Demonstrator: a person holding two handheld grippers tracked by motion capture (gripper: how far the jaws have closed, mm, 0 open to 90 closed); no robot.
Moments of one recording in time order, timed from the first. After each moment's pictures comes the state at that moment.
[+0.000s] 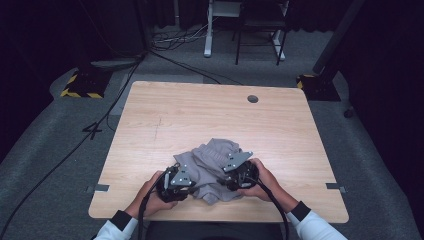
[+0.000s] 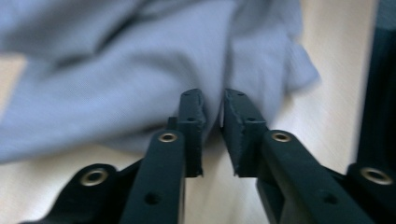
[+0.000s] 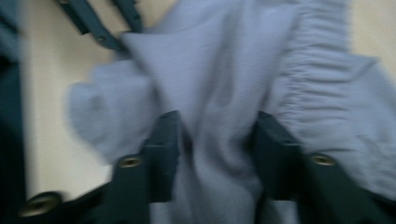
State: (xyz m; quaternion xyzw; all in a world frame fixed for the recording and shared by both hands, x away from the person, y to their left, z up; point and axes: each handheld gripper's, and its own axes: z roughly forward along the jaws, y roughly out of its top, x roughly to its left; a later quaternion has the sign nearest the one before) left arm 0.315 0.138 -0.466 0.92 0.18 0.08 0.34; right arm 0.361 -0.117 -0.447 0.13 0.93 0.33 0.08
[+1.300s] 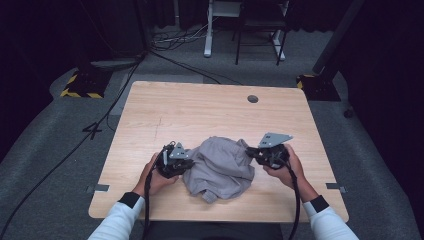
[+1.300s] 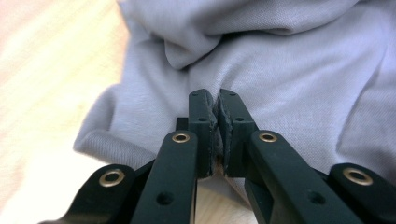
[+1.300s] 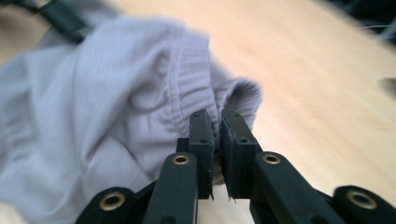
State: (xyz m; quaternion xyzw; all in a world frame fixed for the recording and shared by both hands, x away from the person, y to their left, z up) left arm 0.387 0.150 -0.467 0.88 0.26 0.12 0.37; right arm 0.401 -0.202 -0.414 0.24 0.87 0.38 0.19
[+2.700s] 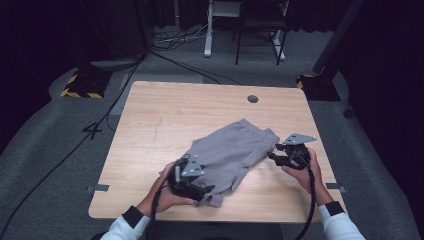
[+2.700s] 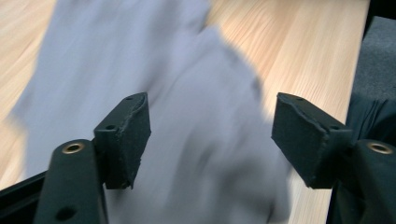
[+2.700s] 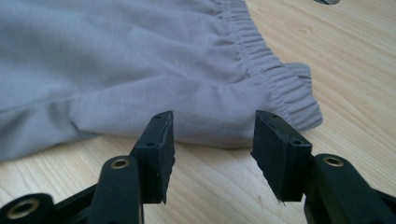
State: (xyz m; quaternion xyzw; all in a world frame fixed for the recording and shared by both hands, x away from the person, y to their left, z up) left arm 0.327 0.079 -0.433 0.89 0.20 0.09 0.40; right arm 0.414 -0.271 -0.453 0.37 0.84 0.35 0.21
